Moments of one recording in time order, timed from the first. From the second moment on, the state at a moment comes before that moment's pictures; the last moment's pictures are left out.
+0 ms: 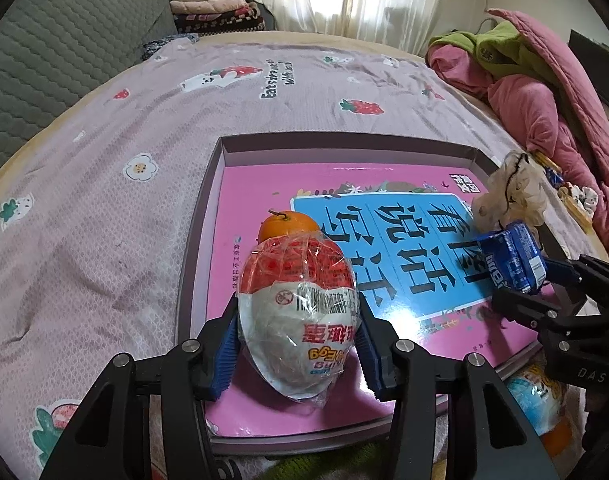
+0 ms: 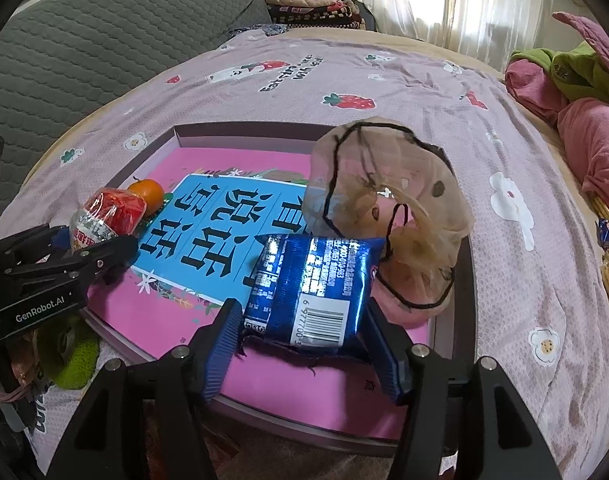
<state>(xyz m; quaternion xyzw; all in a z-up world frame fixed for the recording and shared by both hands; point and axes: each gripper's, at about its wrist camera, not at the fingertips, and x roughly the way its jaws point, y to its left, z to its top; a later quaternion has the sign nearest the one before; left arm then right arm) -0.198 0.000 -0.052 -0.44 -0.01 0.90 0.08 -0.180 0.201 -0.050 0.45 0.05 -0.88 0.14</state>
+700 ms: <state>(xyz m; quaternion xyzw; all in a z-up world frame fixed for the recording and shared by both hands) -0.184 -0.005 -0.019 -0.40 -0.02 0.91 0.08 -0.160 0.199 -0.014 0.39 0.06 -0.91 0.13</state>
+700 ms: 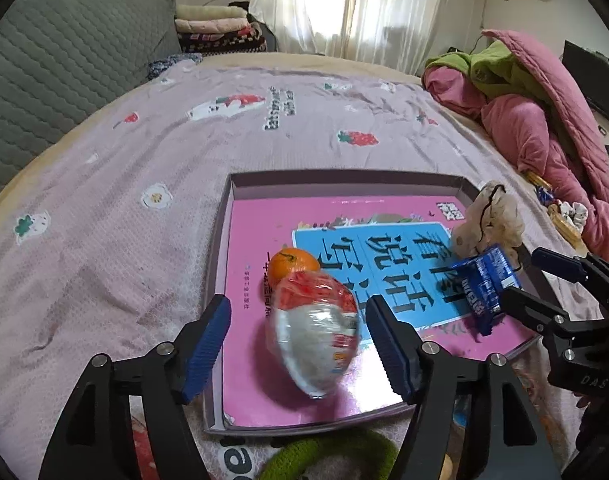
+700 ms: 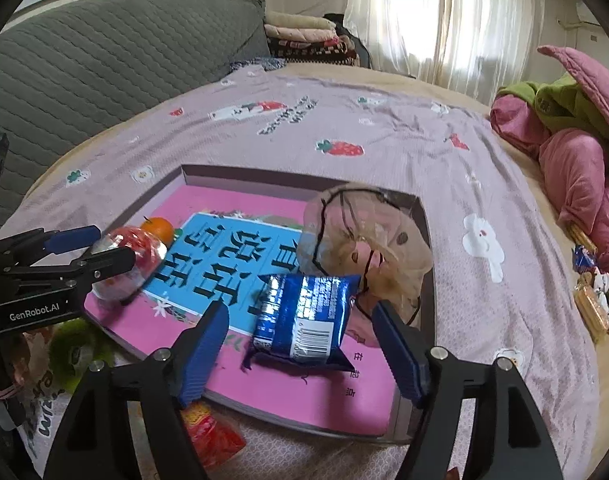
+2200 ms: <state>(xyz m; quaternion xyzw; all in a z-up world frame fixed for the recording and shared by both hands) -0.068 -0.033 0.043 -0.33 -0.03 0.94 0.06 -0.062 0.180 0.053 0.31 0.06 -0.94 0.14</state>
